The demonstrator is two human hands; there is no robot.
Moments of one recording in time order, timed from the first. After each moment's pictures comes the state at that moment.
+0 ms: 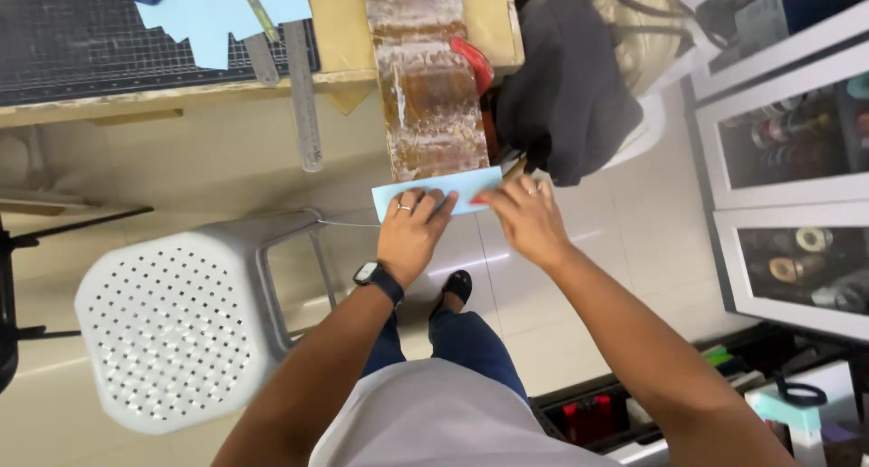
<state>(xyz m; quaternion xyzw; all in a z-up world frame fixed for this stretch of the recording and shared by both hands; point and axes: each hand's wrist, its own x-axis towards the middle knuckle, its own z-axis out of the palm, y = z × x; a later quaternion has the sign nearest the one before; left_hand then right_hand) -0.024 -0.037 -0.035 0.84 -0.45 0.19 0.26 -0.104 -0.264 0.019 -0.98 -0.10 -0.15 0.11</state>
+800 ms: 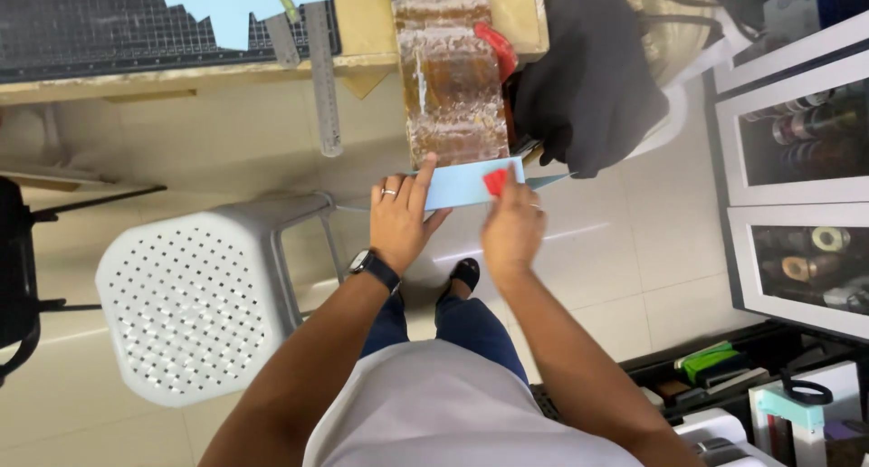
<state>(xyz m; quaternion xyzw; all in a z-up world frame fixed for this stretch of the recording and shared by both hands) -0.004 -0.011 -0.016 0.87 -0.36 0.20 0.28 -0.094 -0.177 0.006 -0.96 0.22 -0.15 0.03</state>
